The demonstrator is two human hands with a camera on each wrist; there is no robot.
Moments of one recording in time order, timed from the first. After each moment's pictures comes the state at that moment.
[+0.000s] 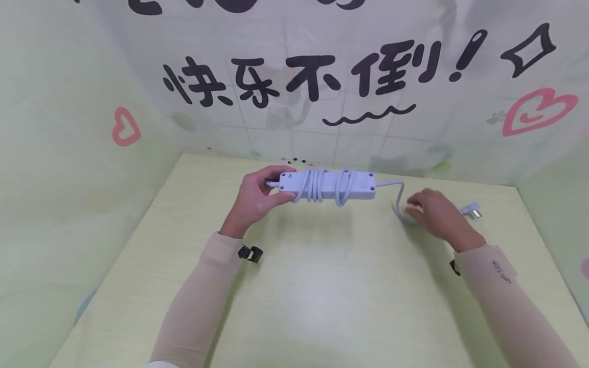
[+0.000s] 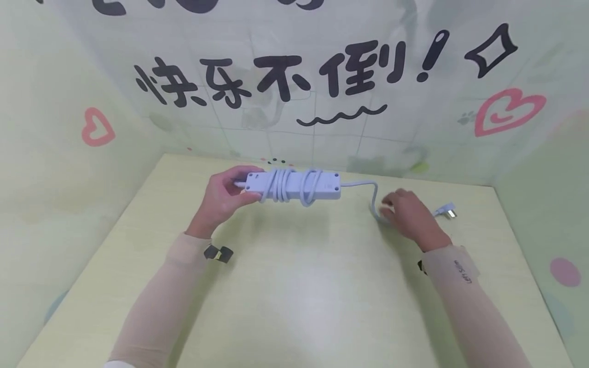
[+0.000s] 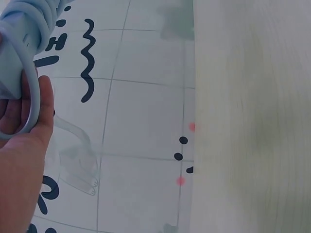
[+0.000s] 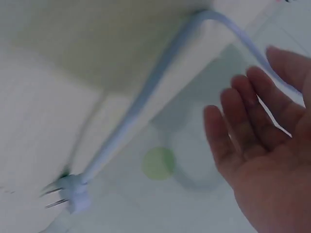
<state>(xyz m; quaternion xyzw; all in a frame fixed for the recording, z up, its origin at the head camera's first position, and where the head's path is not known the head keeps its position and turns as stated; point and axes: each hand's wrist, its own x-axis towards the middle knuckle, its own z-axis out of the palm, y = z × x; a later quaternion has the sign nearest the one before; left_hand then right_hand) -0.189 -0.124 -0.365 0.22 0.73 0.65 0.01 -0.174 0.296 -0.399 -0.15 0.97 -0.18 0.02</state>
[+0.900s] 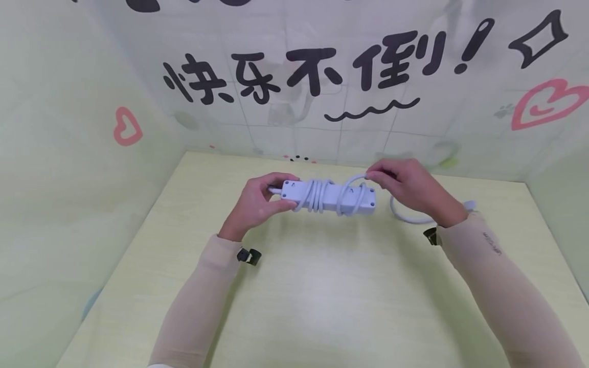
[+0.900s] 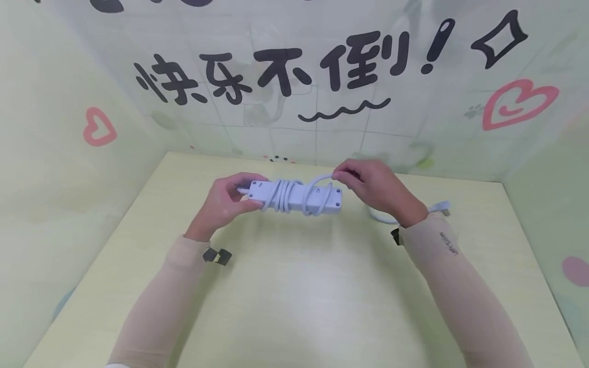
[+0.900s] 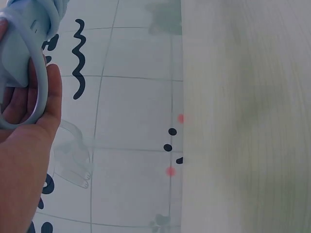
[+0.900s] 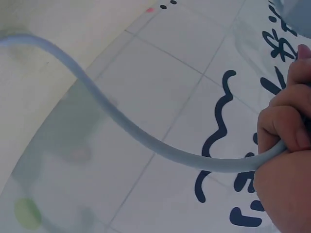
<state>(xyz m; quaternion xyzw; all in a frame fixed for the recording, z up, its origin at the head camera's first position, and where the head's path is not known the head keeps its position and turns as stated) -0.180 -0.127 -0.374 0.22 0.76 0.61 0.05 -0.188 0.217 -0.327 -0.29 0.90 -0.33 -0.05</state>
